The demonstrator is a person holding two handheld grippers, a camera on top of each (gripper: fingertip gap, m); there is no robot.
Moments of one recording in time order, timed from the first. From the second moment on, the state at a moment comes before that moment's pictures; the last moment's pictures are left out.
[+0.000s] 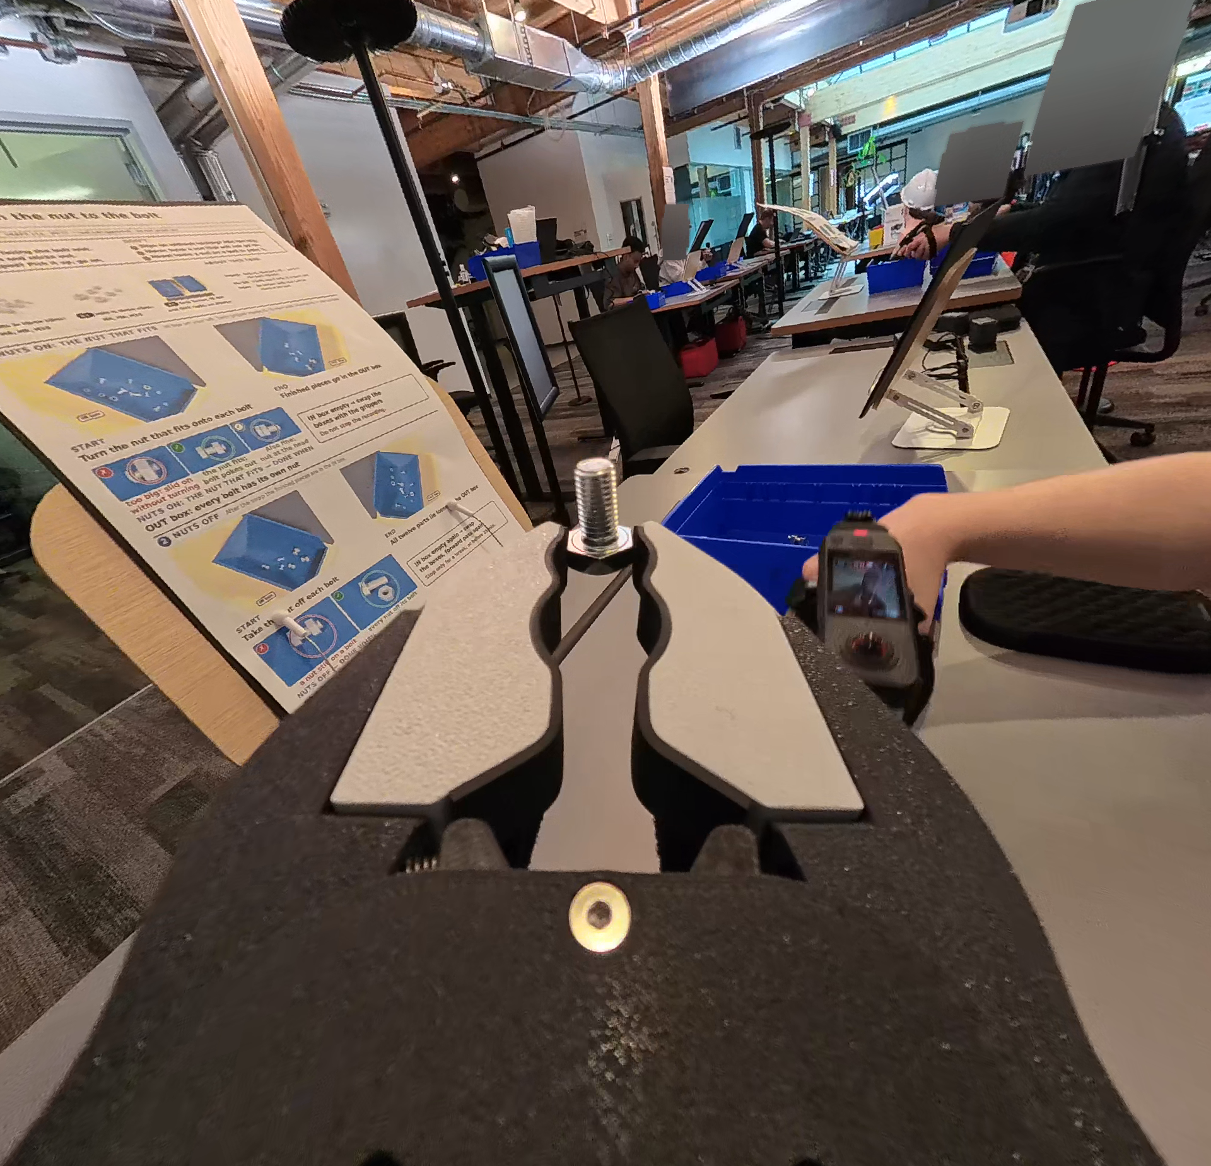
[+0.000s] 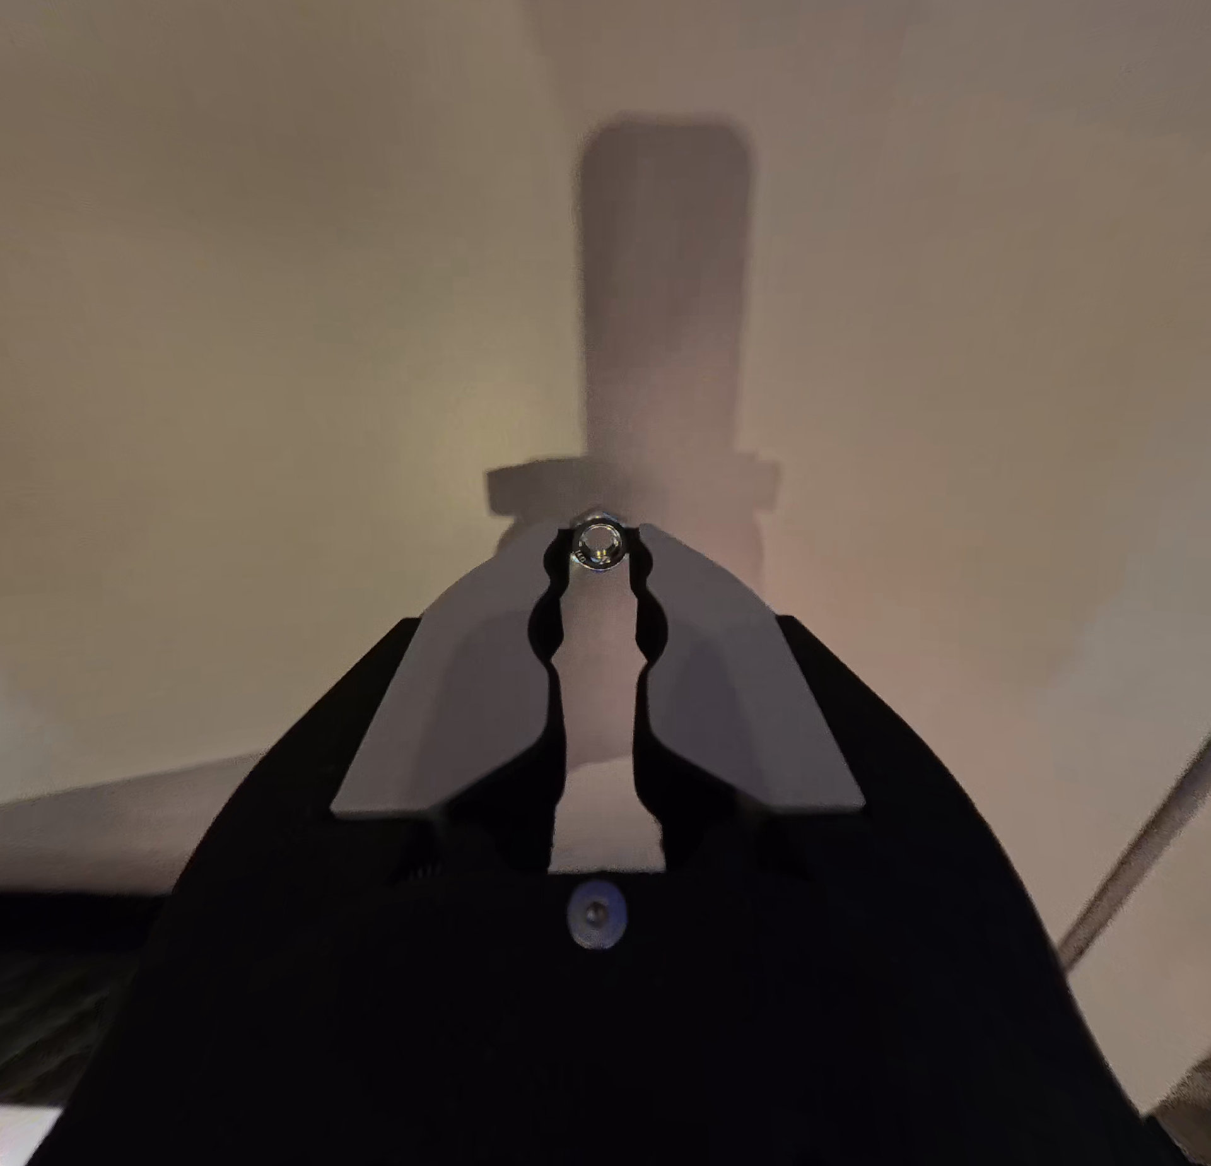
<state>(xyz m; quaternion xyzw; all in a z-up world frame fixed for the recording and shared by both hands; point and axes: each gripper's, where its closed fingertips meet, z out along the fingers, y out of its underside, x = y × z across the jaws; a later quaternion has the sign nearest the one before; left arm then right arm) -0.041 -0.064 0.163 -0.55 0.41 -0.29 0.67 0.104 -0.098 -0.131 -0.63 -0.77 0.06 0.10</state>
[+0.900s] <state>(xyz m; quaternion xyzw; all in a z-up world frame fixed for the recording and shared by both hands) 0.072 -0.104 0.116 -0.54 0.47 -0.49 0.50 0.071 -0.109 0.165 -0.63 -0.76 0.06 0.15</state>
